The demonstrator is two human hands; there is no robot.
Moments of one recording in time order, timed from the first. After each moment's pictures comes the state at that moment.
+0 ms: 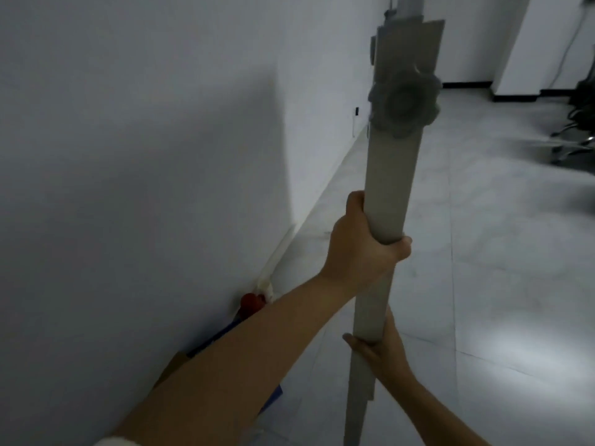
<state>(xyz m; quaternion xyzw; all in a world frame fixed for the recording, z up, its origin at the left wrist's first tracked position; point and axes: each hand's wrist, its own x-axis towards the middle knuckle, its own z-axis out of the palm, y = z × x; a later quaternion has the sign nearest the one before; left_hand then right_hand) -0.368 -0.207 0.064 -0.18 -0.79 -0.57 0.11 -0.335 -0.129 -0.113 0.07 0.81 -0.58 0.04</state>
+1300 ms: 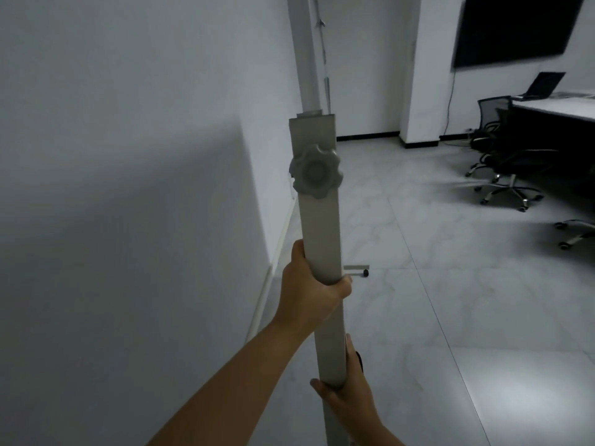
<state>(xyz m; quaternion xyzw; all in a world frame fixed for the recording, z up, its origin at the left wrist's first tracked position) -0.892 -0.206 0.066 -0.23 -0.76 -0.61 0.06 -0.845 -0.139 -0.106 0.13 0.80 -0.59 -0.02</state>
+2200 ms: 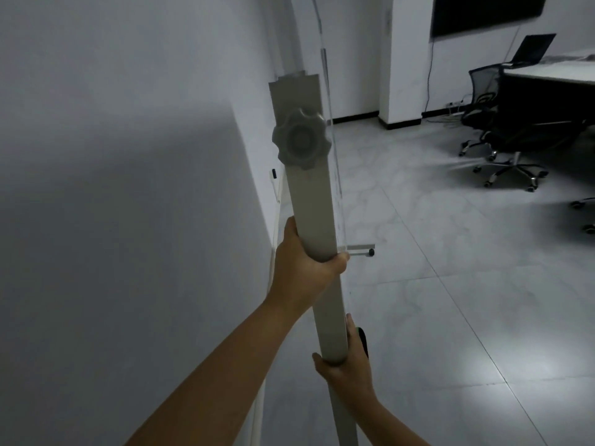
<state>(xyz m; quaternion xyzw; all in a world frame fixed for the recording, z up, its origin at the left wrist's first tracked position) -1.301 -0.192 0.068 -0.29 -0.73 -0.62 0.02 -1.251 -0.138 -0.121 0.21 0.75 -0.61 -0.11</state>
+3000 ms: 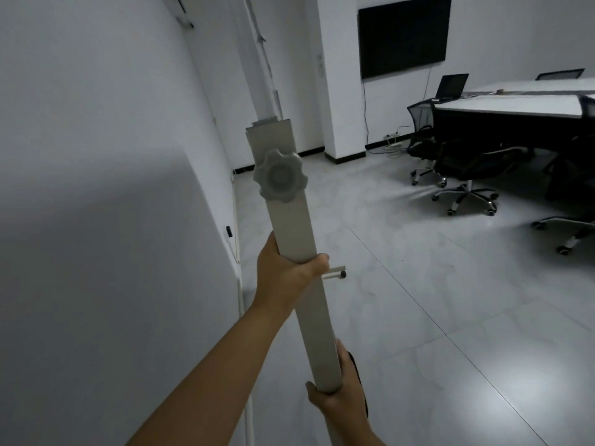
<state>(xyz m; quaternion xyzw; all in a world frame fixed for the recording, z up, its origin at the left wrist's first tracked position) -1.706 -0.065 0.084 -0.32 -0.70 -0.64 -0.04 -1.639 -0.029 -0.136 0.27 0.69 -0.64 -0.20</state>
